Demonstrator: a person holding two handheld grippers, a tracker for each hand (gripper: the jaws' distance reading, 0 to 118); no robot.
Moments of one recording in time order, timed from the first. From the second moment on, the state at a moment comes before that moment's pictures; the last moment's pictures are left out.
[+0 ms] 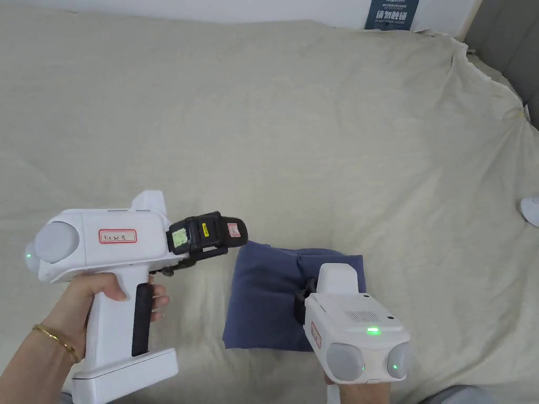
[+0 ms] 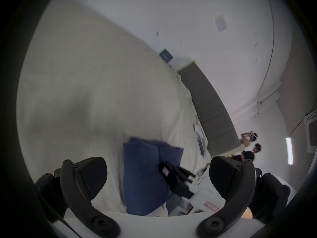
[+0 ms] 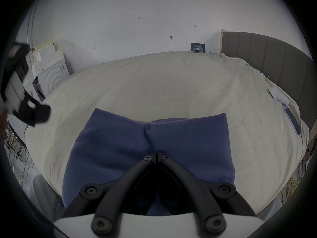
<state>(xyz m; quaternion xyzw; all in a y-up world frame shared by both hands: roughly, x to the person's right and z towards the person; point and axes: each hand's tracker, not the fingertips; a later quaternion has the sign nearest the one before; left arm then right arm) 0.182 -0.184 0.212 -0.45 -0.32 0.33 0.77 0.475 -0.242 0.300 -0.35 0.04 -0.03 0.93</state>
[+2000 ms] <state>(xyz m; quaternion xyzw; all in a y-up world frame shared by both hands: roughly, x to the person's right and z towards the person) -0.126 -0.096 0.165 -0.57 0.14 0.07 0.81 0.540 -0.075 0.315 -0.16 -0.01 -0.01 0.99</state>
